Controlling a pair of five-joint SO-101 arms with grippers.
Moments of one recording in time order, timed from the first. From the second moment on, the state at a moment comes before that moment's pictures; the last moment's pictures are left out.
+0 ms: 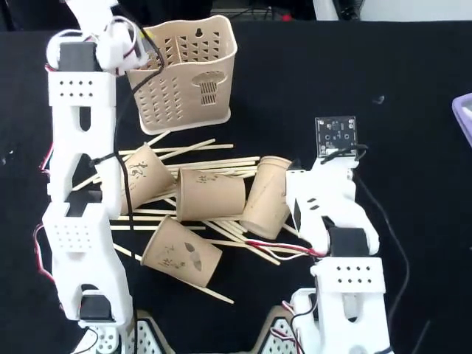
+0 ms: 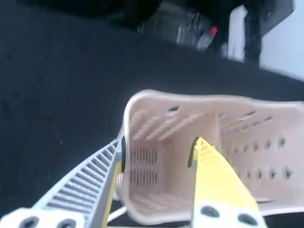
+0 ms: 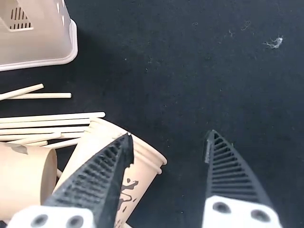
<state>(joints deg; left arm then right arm) -5.1 28.9 -60.4 77.8 13.8 0.5 -61.4 67.8 42.2 2.6</state>
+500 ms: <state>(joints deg) -6.5 28.7 -83.8 100.3 12.3 0.5 -61.4 67.8 42.2 2.6</state>
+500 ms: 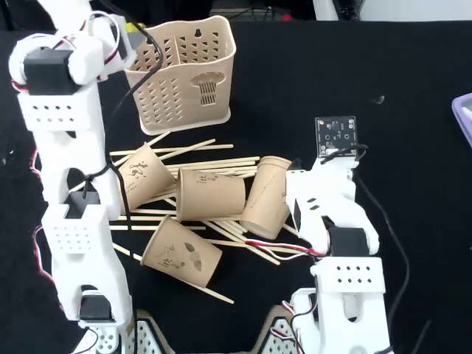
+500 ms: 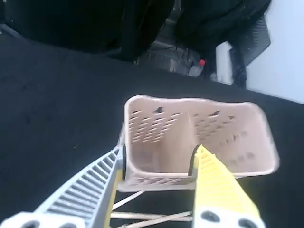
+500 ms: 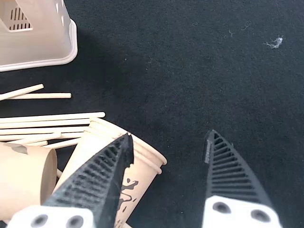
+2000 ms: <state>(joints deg) -19.2 -61.2 63.8 62.0 1.1 -2.2 5.4 2.0 96.7 73.1</state>
